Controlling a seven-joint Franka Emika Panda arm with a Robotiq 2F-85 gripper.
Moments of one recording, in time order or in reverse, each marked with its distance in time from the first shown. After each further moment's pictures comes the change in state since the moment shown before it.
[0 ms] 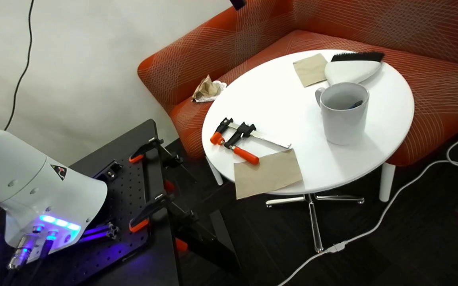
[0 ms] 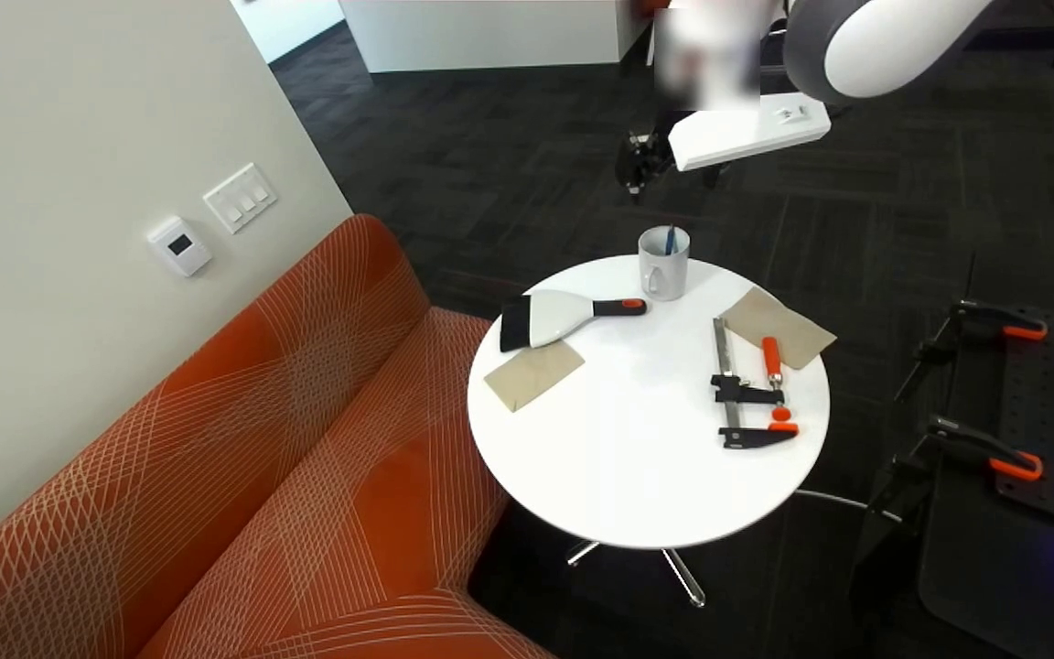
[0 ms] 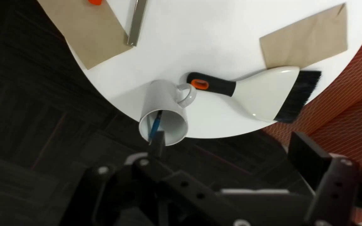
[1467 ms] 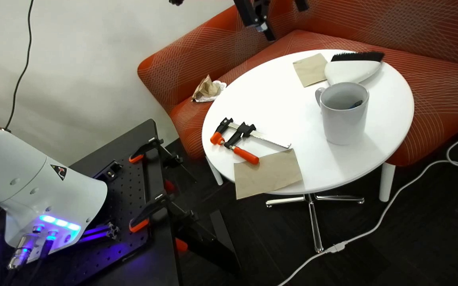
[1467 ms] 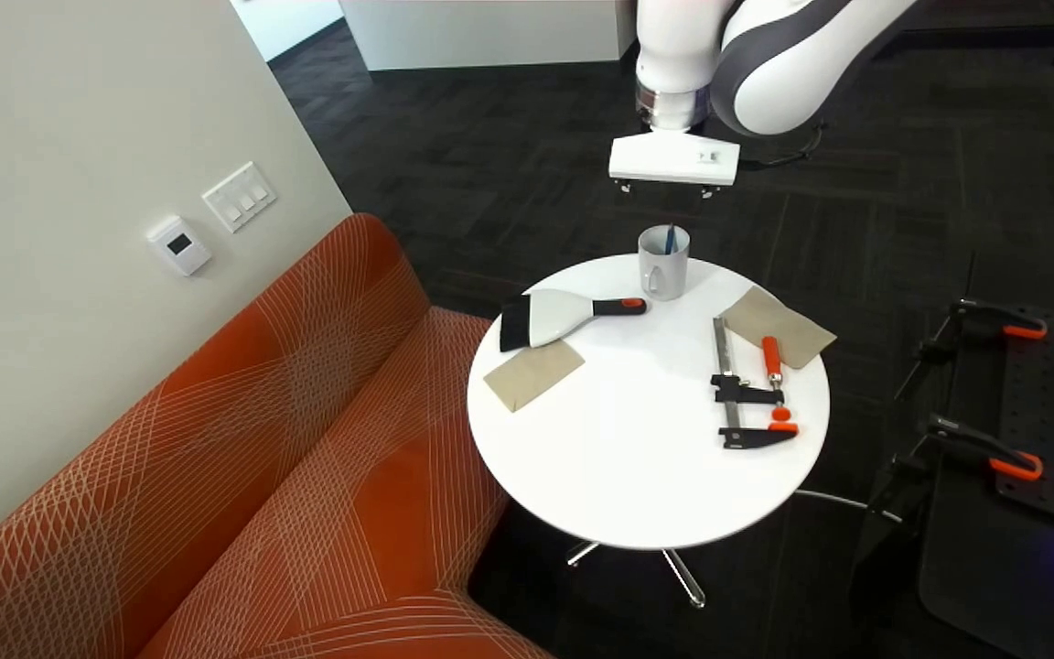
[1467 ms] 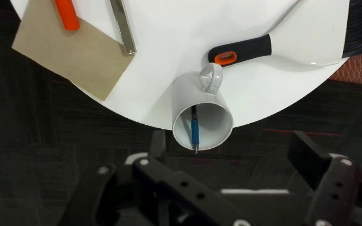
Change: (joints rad) arm 0.071 0.236 -0.174 0.154 -0.016 0.007 0.412
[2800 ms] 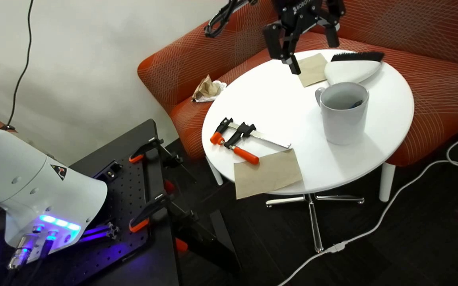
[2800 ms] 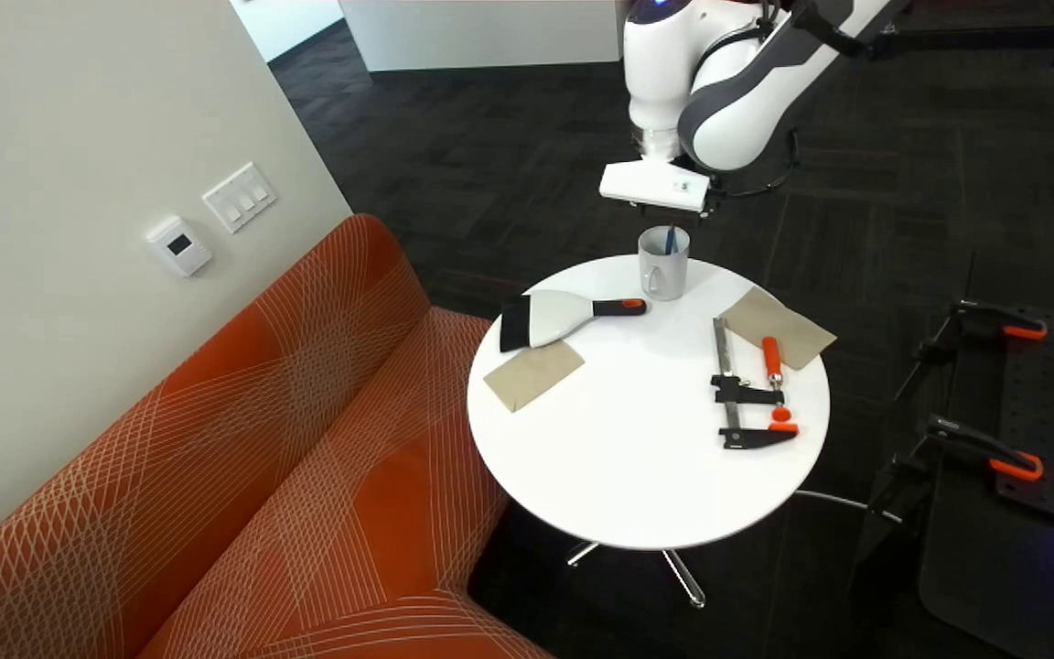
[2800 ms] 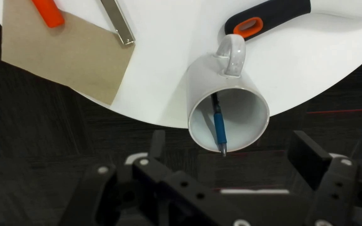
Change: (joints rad) arm 0.048 0.196 -0.121 0.120 0.044 0.001 0.096
